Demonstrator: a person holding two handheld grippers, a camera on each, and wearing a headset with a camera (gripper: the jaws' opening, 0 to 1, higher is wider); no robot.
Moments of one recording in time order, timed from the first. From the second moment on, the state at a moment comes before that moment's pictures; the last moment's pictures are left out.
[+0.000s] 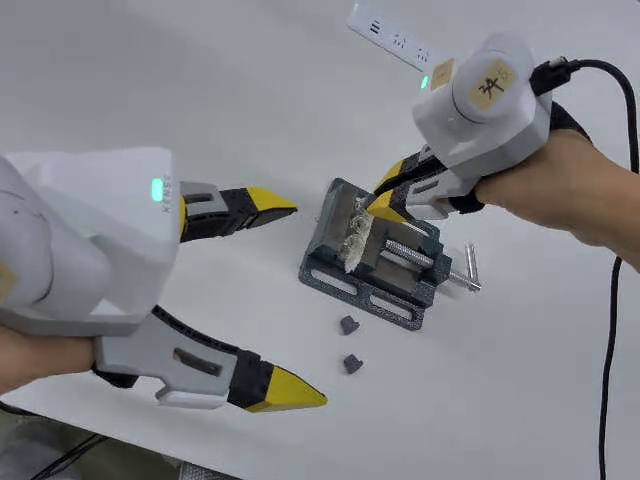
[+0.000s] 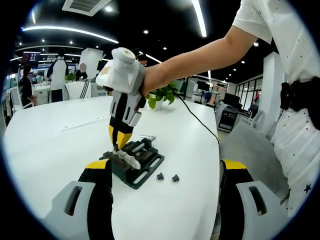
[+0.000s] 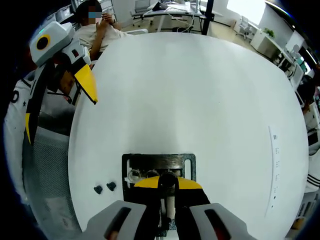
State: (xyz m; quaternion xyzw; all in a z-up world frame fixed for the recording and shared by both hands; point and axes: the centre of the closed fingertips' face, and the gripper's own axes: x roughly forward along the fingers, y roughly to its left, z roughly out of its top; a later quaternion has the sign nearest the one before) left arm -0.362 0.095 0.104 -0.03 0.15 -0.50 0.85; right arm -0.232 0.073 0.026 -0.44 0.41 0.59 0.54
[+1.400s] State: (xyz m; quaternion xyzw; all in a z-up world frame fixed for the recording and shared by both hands) left arm -0.364 0.094 0.100 -0.02 0.16 -0.50 0.85; right arm -0.232 0.071 0.036 -0.42 0.39 0.60 0.56
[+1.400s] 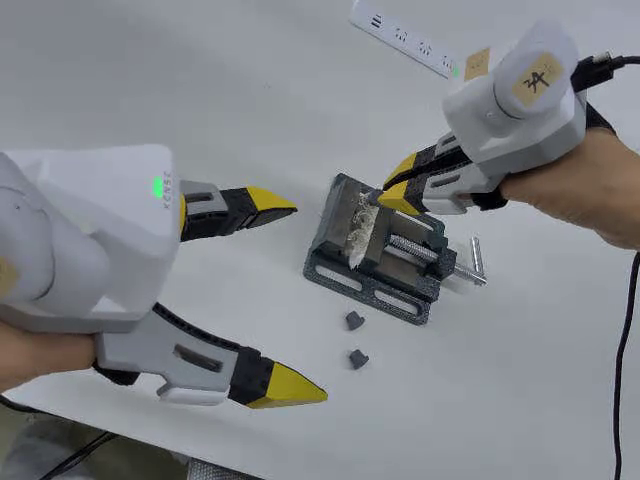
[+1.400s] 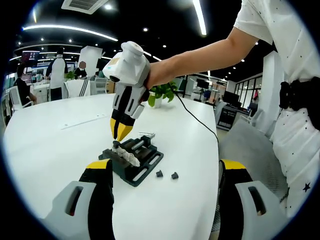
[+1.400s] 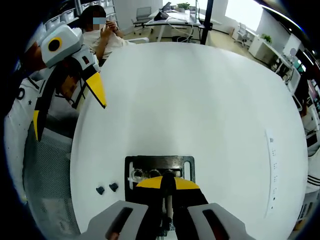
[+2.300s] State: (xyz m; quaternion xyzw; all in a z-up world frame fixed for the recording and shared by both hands) left arm -0.362 0.092 0.103 -0.03 0.16 -0.50 0.85; right arm -0.230 0.071 0.029 -0.44 0.38 0.60 0.54
